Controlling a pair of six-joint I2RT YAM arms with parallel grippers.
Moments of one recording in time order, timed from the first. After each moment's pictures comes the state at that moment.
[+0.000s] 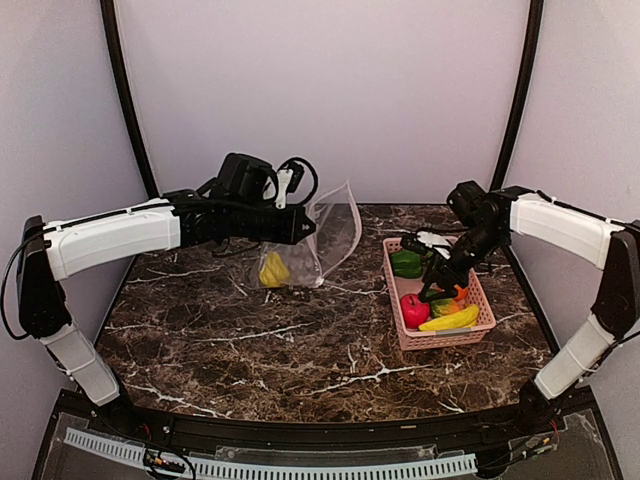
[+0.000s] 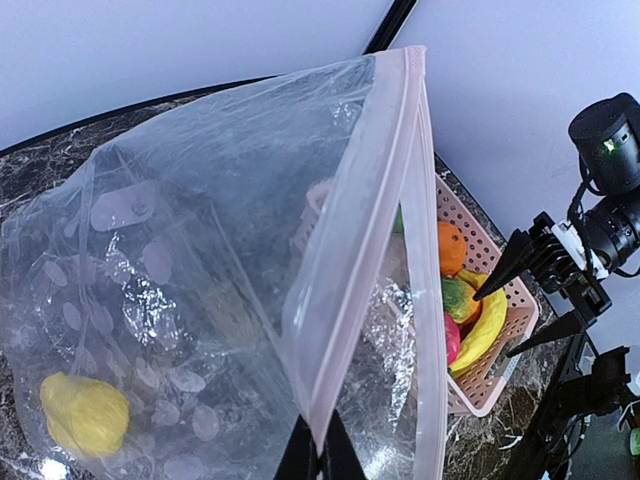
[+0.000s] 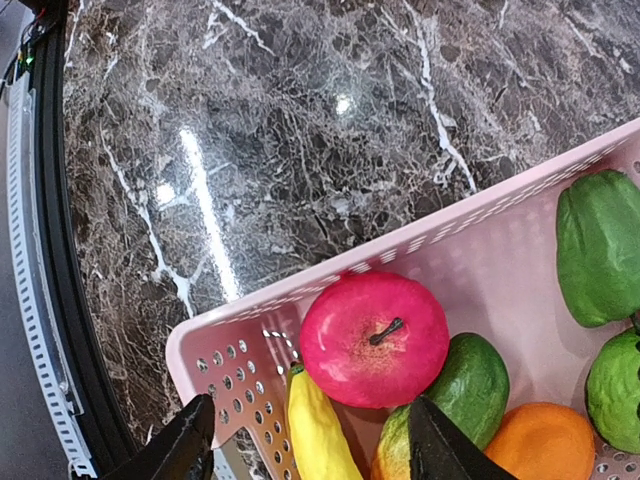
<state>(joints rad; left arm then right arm) -0.80 1.63 1.40 -0.30 0.08 -0.40 0.40 1.53 1.24 -1.02 -0.53 -0.71</state>
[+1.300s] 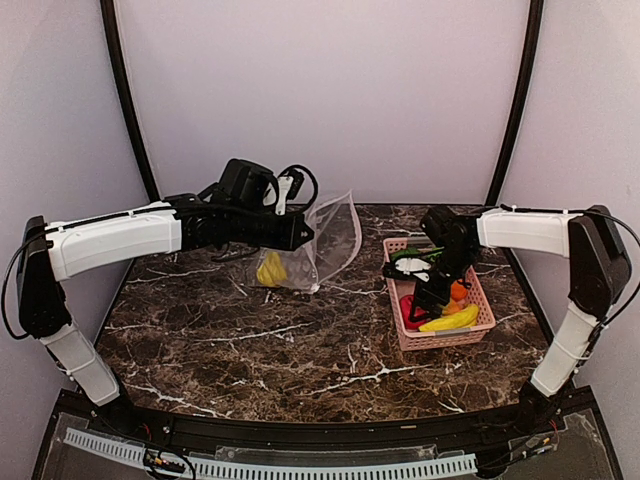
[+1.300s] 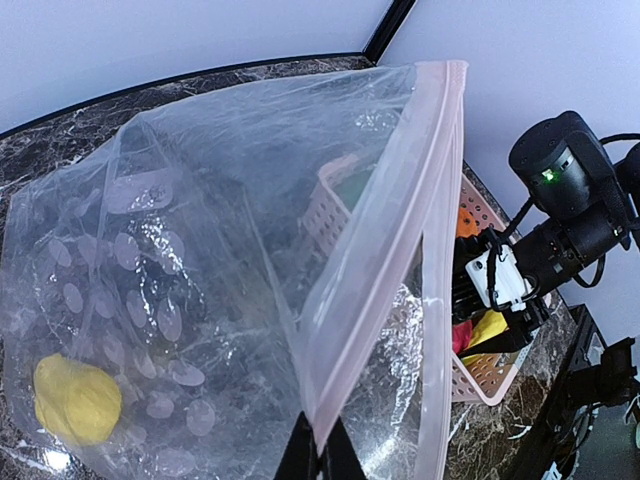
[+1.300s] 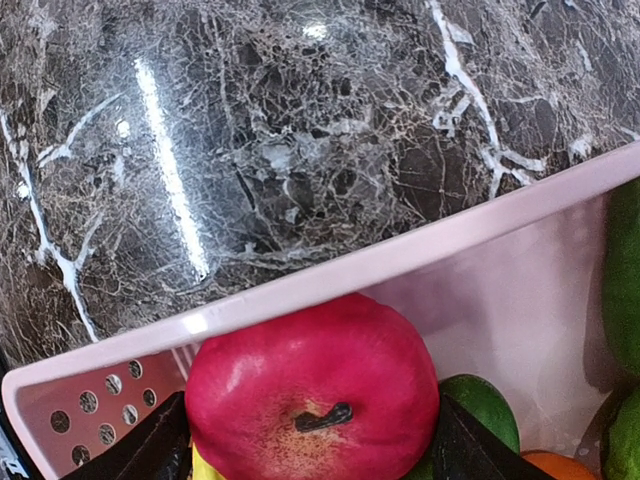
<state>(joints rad) -0.80 1.63 1.37 -0.31 0.07 -0.39 0.48 1.72 1.18 -0.86 -0.32 -0.73</state>
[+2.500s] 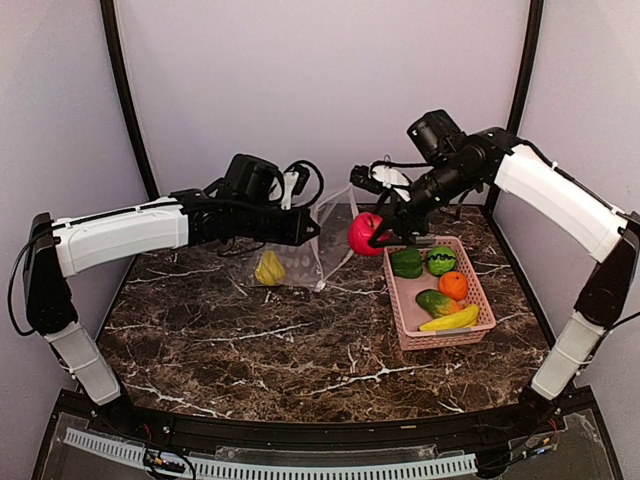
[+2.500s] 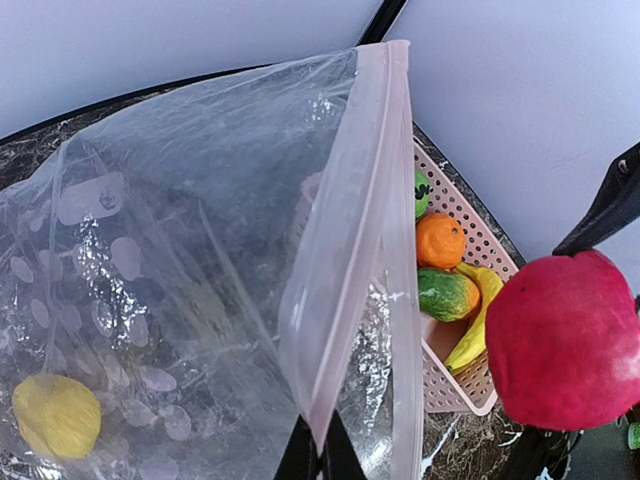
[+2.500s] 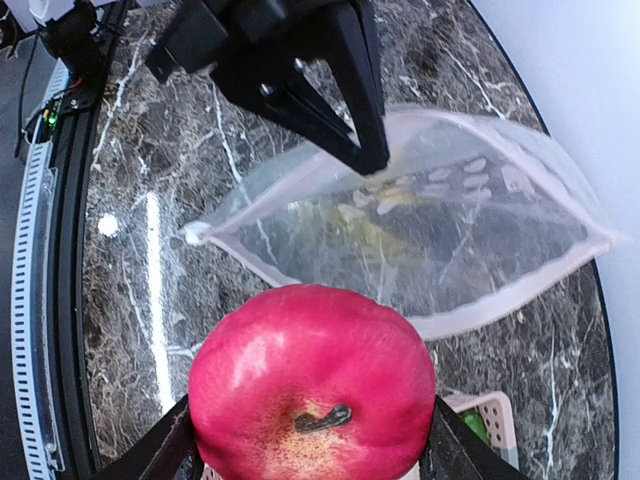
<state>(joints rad) -0.80 1.68 1.43 -0.31 0.11 -0.39 0.65 1.66 1.79 -1.08 -0.46 -0.66</state>
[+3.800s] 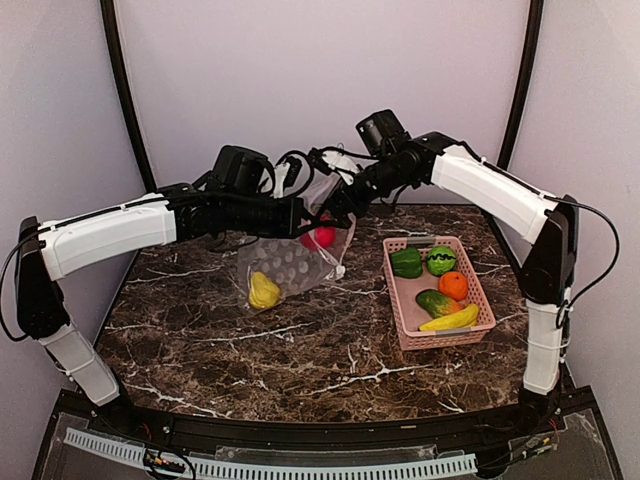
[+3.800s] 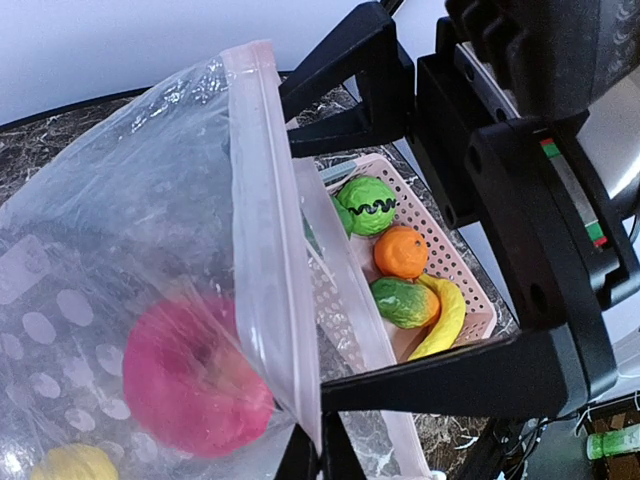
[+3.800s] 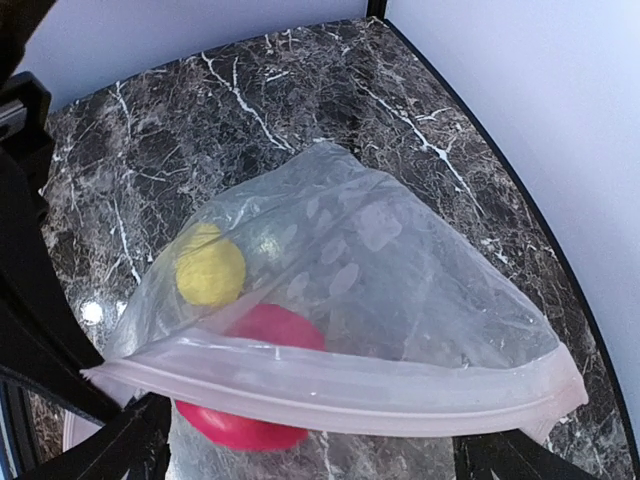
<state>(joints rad) -0.79 1.62 1.43 -0.33 0.16 -0.48 0.71 2.02 2.08 -0.84 -0.37 -0.37</state>
